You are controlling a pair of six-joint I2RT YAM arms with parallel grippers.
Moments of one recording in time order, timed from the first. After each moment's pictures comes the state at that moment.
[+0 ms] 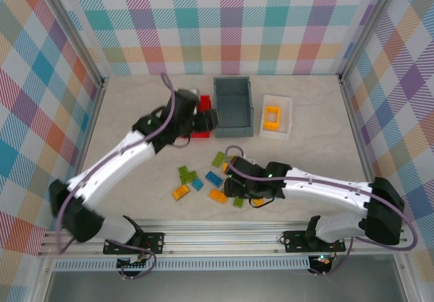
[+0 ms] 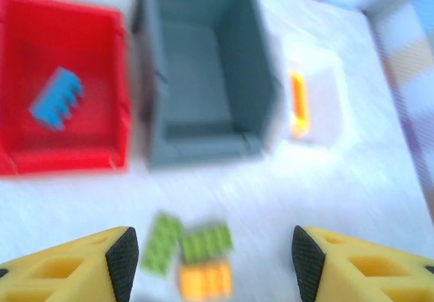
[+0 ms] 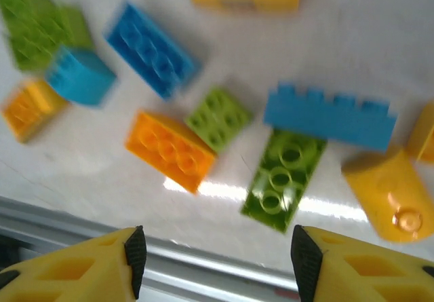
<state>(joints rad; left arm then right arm) -0.74 1.33 1.32 -0.66 -0.11 -0.65 1.13 1.32 0.91 -0.78 0.09 1.10</state>
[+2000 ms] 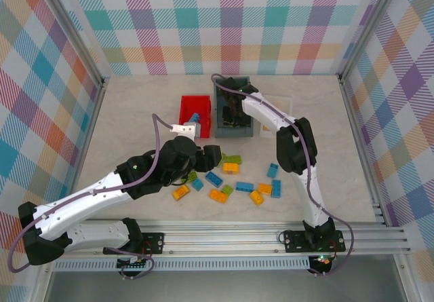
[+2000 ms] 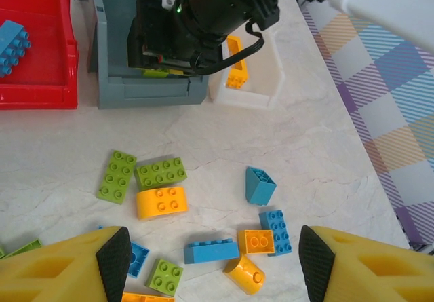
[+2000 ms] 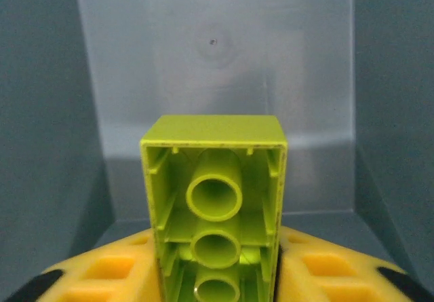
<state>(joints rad) -1.05 1.07 1.09 -0.60 -0.35 -0.79 0.57 2.31 2.06 -1.02 0.10 0.58</state>
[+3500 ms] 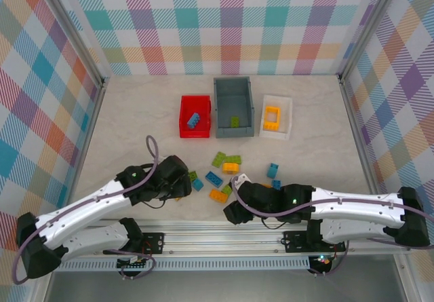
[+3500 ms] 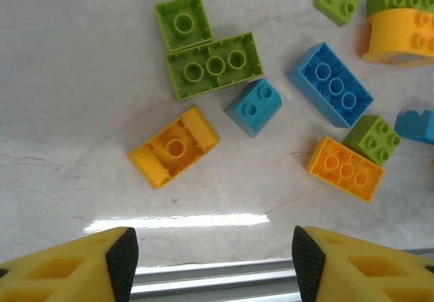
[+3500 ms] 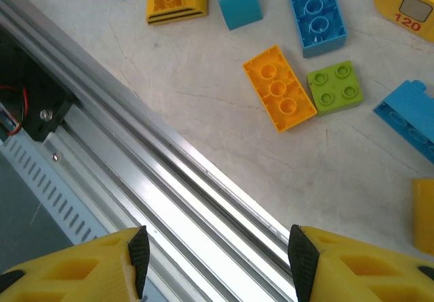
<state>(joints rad) -0.91 1.00 0.82 -0.99 -0.18 -0.98 1.38 1.04 0.79 -0.65 0.16 0.73</state>
